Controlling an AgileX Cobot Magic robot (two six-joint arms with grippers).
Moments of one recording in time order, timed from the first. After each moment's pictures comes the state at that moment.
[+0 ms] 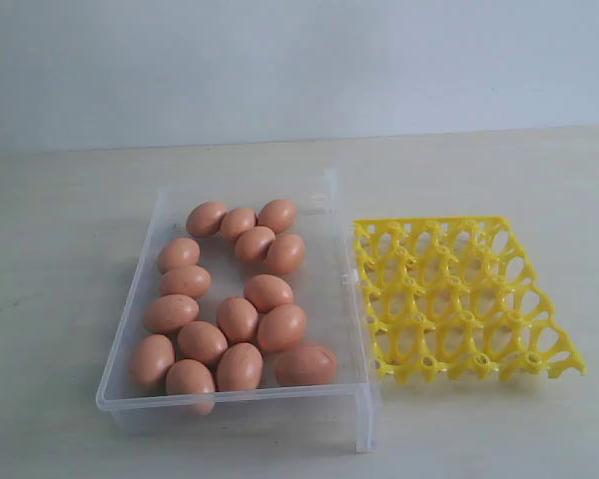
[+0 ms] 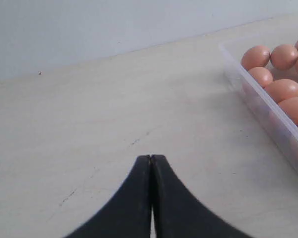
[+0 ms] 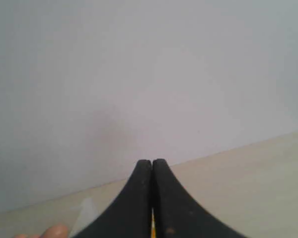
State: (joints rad) left arm -0.01 0.01 0.00 -0.07 0.37 0.23; right arm 0.06 0.01 0.00 0.19 -0.03 0.08
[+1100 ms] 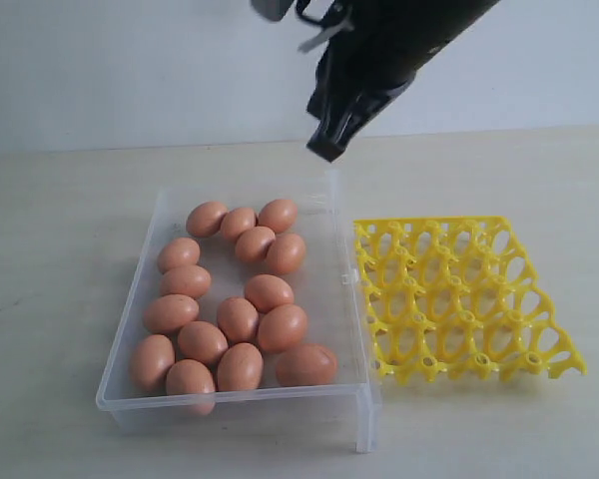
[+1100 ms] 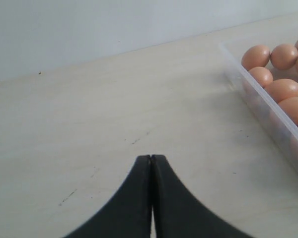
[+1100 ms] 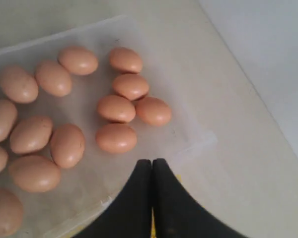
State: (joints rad) left arm -0.01 0.01 0.00 -0.07 0.37 0.23; right arm 0.59 1.67 -1.49 0.07 0.79 -0.68
